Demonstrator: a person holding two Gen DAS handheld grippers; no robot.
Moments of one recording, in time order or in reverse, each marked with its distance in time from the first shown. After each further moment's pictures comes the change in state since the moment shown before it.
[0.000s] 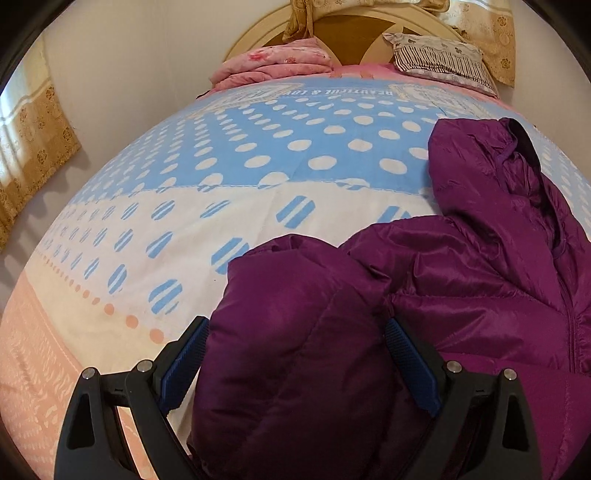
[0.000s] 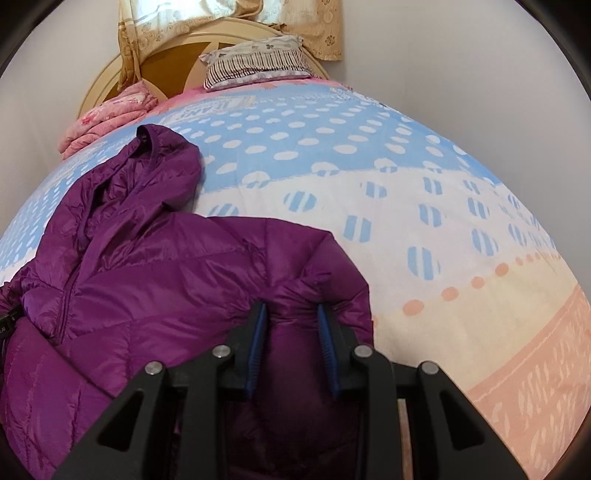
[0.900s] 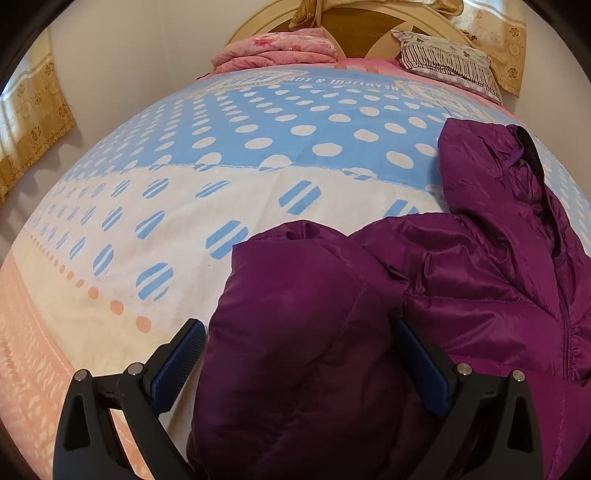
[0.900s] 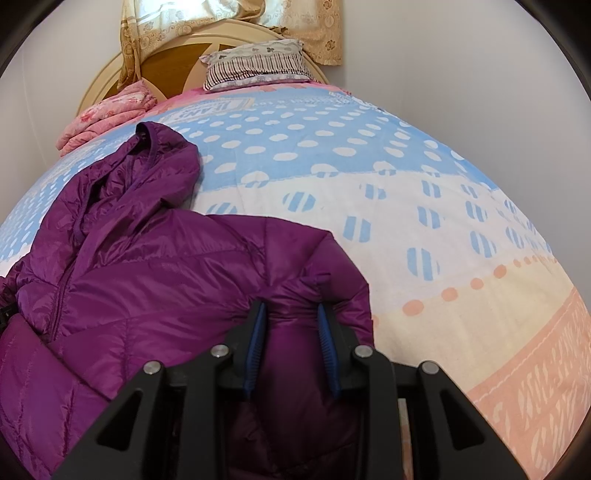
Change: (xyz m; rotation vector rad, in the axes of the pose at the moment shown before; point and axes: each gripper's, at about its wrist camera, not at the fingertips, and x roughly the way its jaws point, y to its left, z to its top) left arm 0.011 0.012 0.001 -0.058 0.053 -0.055; right arm 0.005 0.002 -0.001 -0.015 -0.012 -0.027
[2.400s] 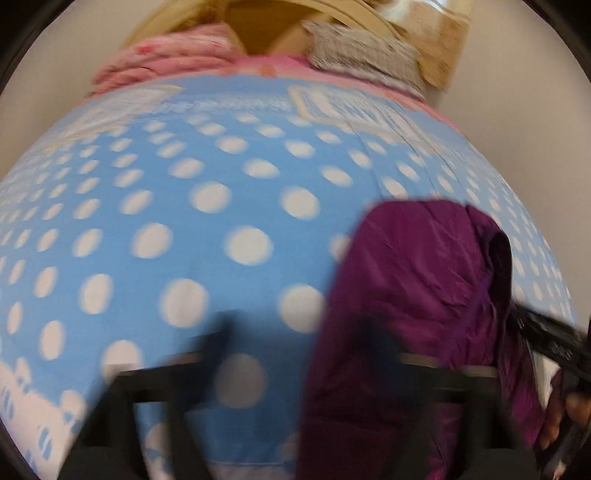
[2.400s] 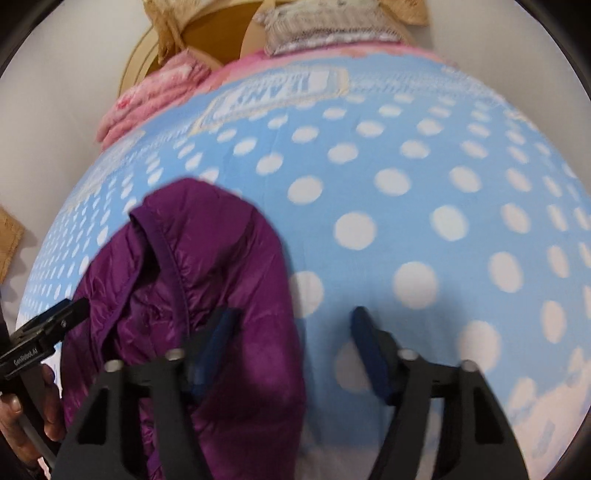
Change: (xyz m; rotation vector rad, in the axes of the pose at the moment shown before) left arm 0.091 -0.106 0.165 0.162 0.056 -0.394; right arm 0.152 0.079 0.174 -0.094 0.202 0.302
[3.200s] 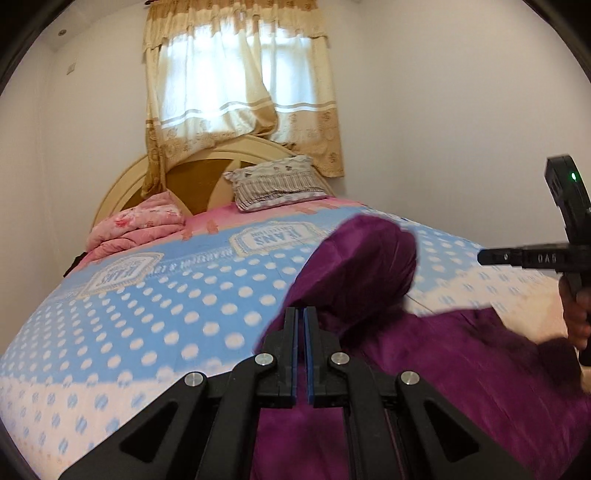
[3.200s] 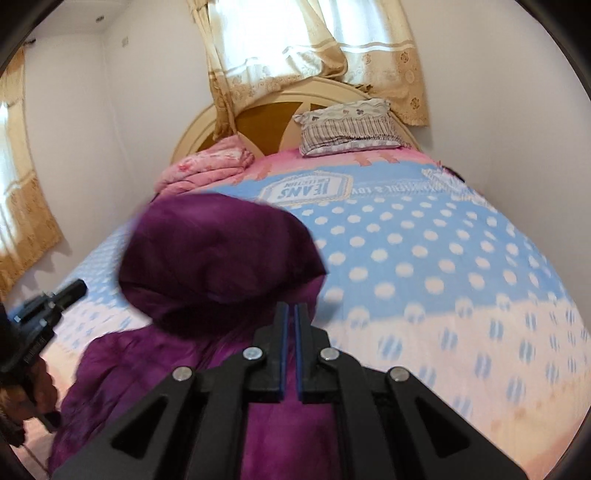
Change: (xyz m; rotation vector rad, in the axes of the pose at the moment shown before) left arm -0.242 -0.054 -0.184 0.397 -0.558 -0.050; right arm -0.223 0.015 -0.160 -0.089 -0.391 0.077
